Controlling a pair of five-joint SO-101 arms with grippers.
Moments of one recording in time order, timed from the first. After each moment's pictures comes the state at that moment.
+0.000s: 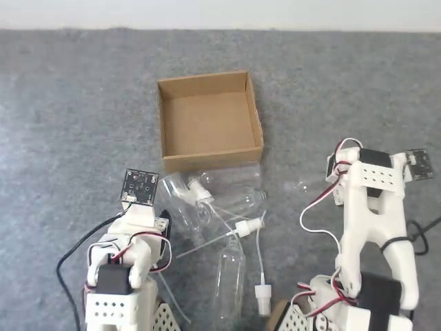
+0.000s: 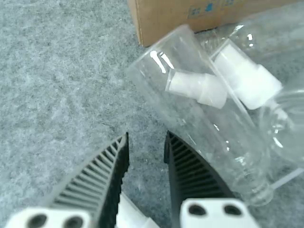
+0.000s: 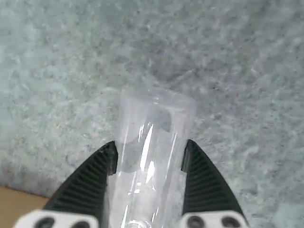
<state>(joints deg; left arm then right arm) -3.3 -103.2 97.3 72.0 -1.5 7.7 -15.0 38.0 61.9 -69.0</state>
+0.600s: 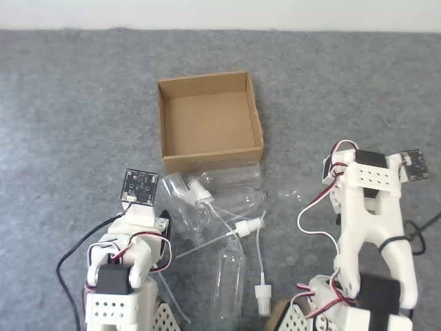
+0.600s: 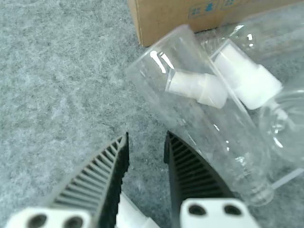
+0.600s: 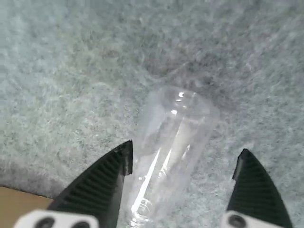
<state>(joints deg) -3.3 -103.2 97.3 72.0 -1.5 6.4 -15.0 39.1 61.9 -69.1</state>
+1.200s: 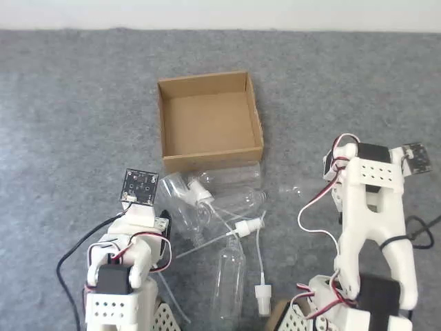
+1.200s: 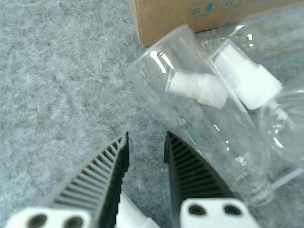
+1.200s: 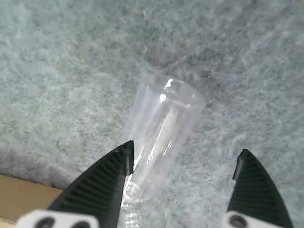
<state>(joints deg) -3.3 -103.2 97.3 72.0 -1.5 6.1 -15.4 34.0 69.1 -67.1</state>
